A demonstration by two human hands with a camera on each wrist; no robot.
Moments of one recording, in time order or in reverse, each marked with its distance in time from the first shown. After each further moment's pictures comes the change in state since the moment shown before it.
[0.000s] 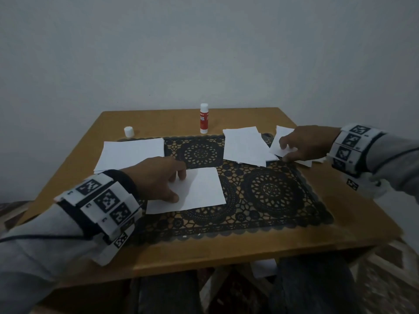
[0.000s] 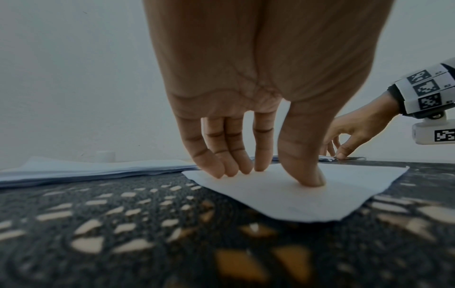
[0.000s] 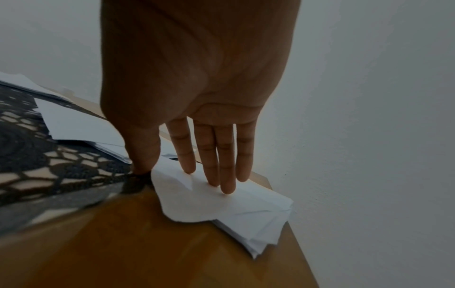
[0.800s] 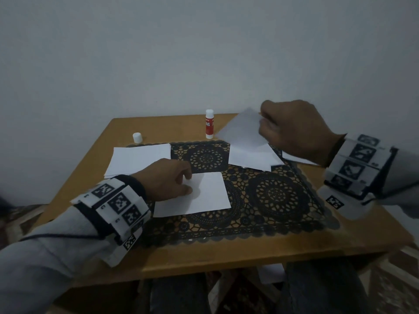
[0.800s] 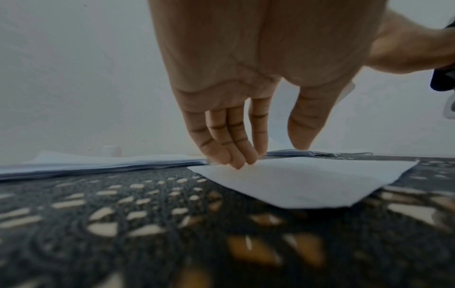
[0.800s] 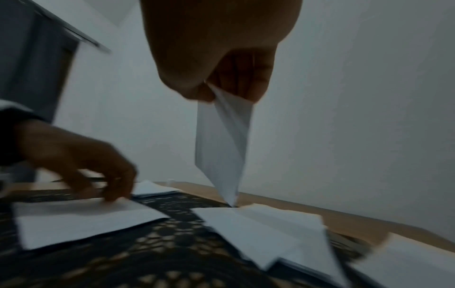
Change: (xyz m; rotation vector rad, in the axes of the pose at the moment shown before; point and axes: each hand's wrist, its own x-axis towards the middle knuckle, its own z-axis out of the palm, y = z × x) left_hand -0.001 0.003 0.000 -0.060 0.136 -0.034; right_hand -0.041 -0.070 -0.054 0.283 1.012 -0.132
